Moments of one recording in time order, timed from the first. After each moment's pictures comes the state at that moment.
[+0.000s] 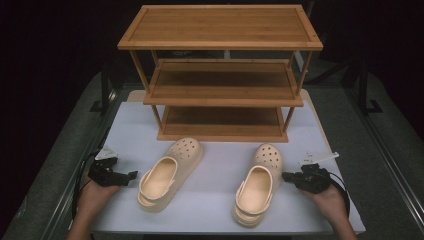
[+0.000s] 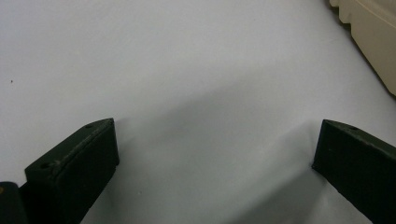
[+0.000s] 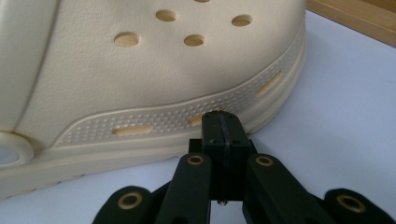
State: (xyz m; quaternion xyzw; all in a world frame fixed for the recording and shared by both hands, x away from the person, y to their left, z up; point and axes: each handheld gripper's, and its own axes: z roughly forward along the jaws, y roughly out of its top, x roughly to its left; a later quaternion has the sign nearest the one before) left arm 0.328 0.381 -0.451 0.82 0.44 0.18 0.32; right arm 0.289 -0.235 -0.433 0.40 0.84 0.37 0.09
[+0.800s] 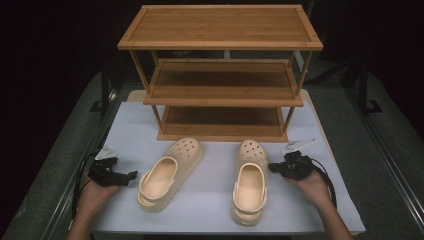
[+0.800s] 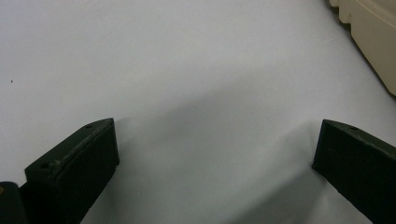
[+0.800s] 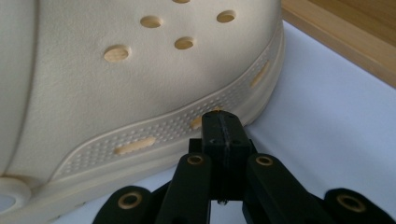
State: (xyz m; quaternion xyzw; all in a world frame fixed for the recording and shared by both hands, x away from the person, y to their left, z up) left arm 0.328 0.381 -0.451 0.82 0.44 0.18 0.32; right arm 0.328 -0.200 -0.430 0.36 0.86 0.36 0.08
